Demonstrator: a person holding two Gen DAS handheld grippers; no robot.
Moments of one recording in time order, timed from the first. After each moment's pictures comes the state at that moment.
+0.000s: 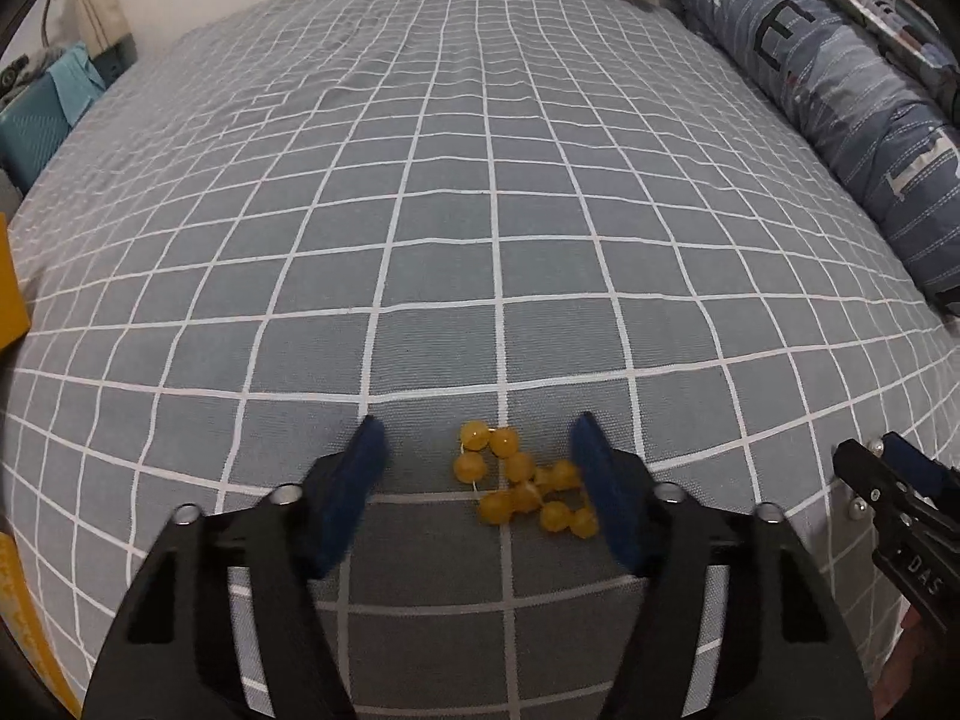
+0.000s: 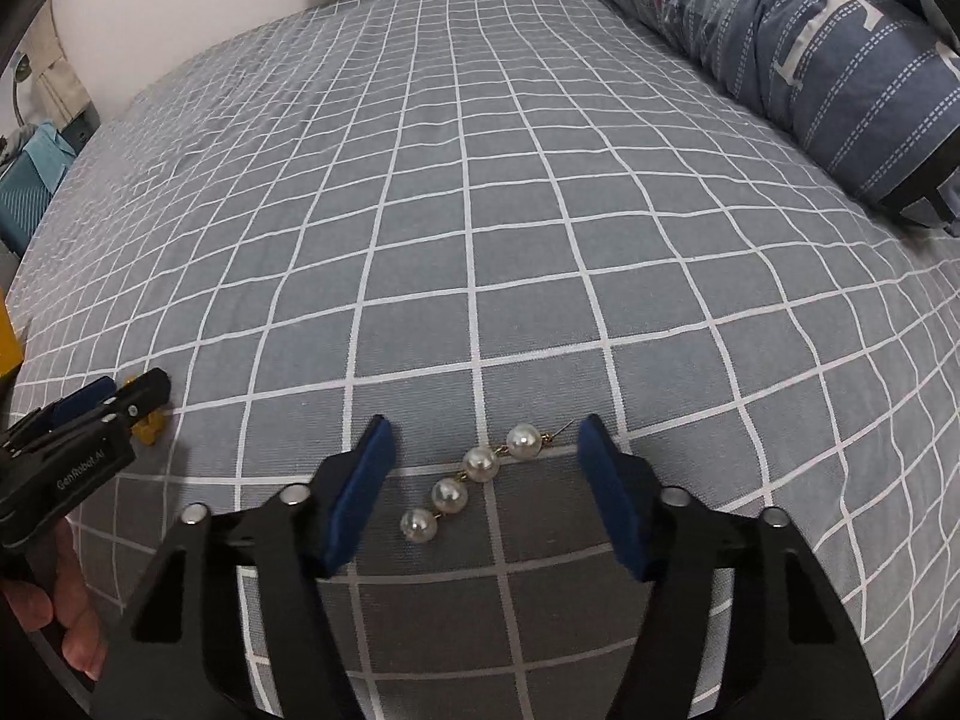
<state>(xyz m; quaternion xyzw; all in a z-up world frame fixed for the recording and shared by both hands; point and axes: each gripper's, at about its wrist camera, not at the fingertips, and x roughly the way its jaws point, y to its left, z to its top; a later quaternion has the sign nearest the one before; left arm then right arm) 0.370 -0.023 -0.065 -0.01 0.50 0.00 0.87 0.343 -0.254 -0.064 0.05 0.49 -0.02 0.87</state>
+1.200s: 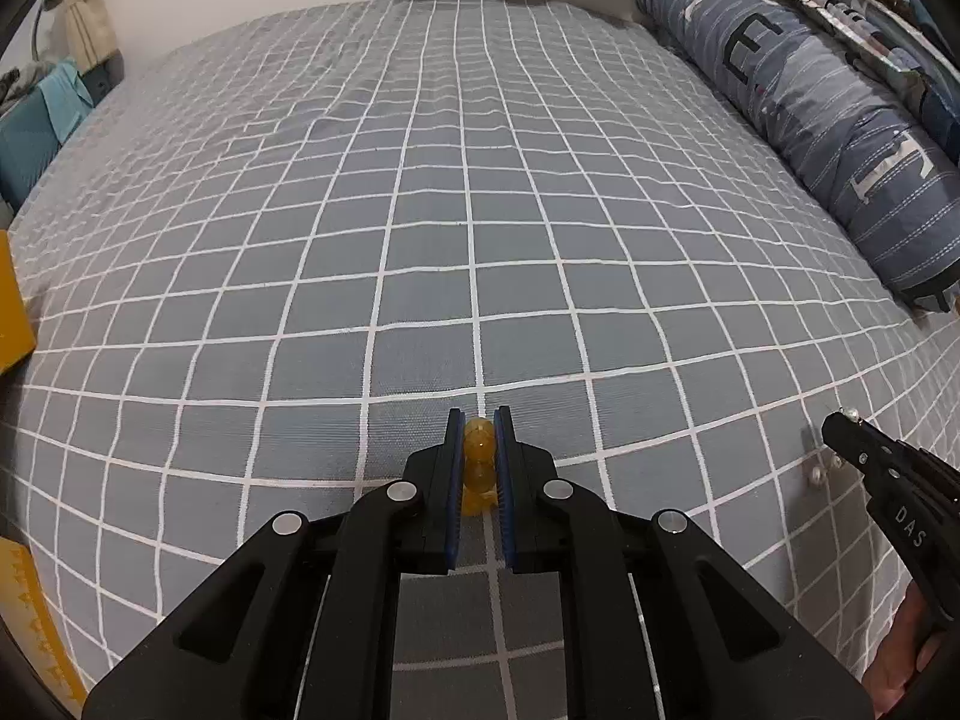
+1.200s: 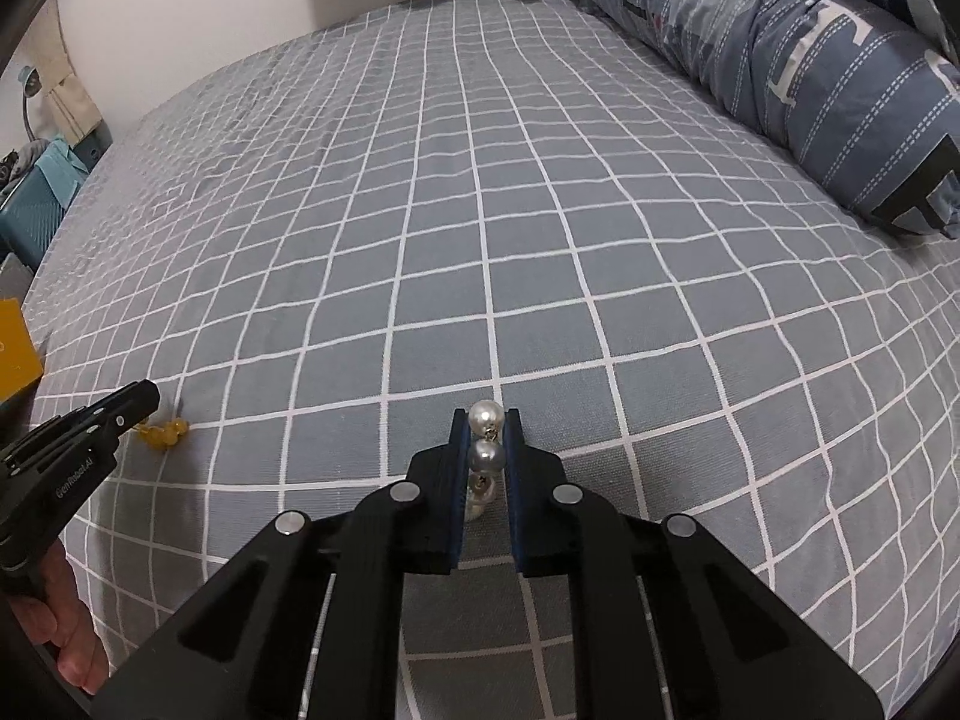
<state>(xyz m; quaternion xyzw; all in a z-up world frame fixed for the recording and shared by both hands) 0.356 -0.028 -0.038 -0.01 0.48 -0.03 0.88 0.333 -0.250 -0.041 0.06 0.47 -0.01 0.88</state>
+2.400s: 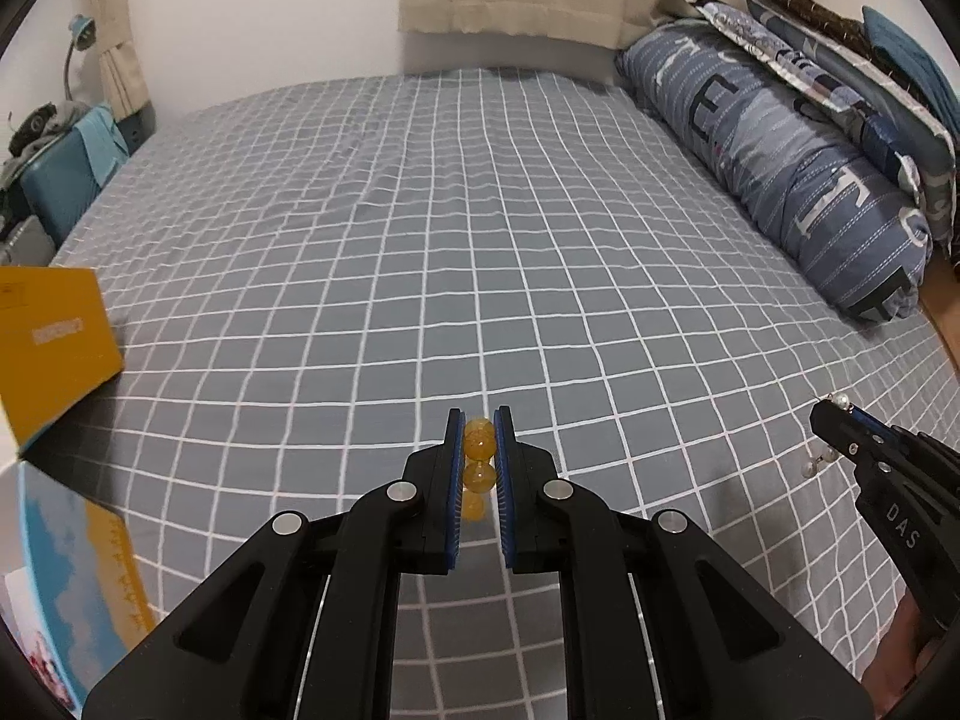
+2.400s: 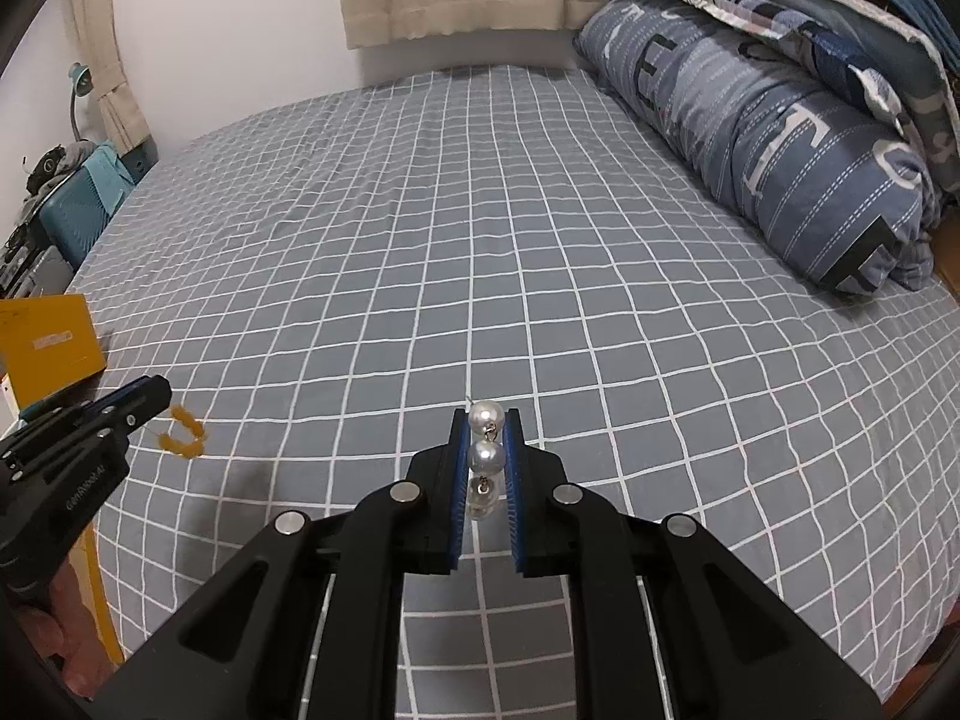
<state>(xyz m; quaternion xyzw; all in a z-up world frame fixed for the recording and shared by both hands) 0.277 -0.019 0.059 0.00 0.42 -0.02 0.91 0.261 -0.221 0.055 0.04 0.42 0.00 0.91</state>
